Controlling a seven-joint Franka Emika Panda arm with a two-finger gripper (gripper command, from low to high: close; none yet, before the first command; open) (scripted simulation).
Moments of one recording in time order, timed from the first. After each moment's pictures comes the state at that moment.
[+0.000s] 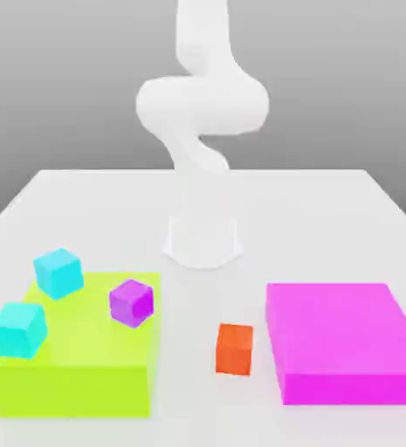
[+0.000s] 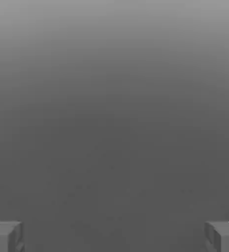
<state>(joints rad) 0.06 -0.73 -0.06 -2.36 0.01 2.35 0.67</state>
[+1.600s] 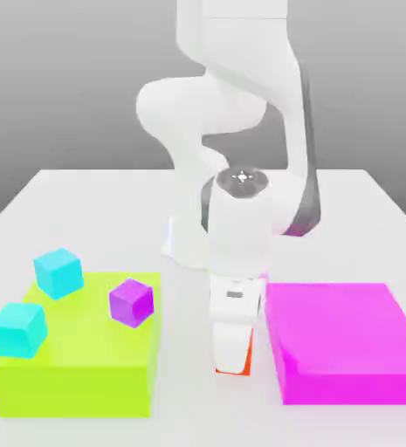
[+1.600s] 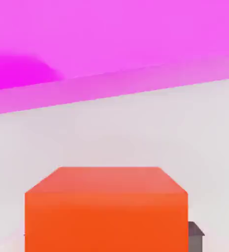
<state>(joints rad) 0.27 0.24 -0.06 -2.85 0.24 3.09 -0.66</state>
